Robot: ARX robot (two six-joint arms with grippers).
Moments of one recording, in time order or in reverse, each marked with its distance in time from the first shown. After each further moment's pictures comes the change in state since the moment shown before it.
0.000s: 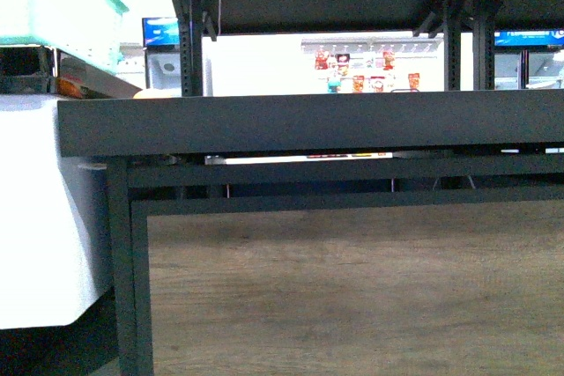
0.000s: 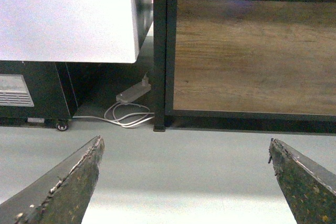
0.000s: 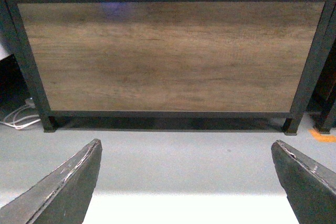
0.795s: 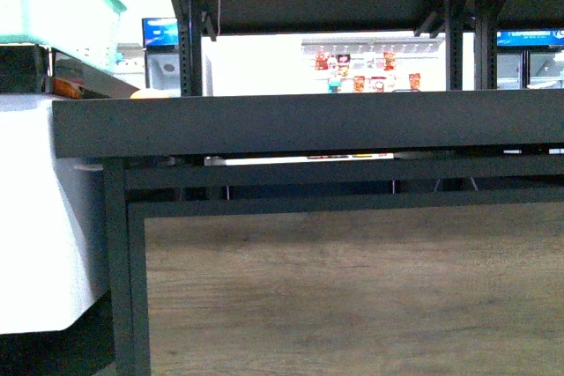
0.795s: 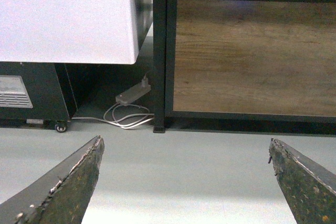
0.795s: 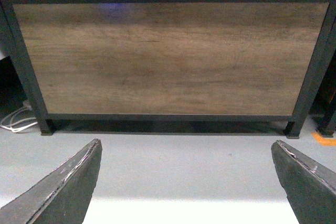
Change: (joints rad) left arm 0.000 0.000 0.000 0.000 0.000 0.000; right arm 0.000 0.000 0.000 0.000 0.000 0.000
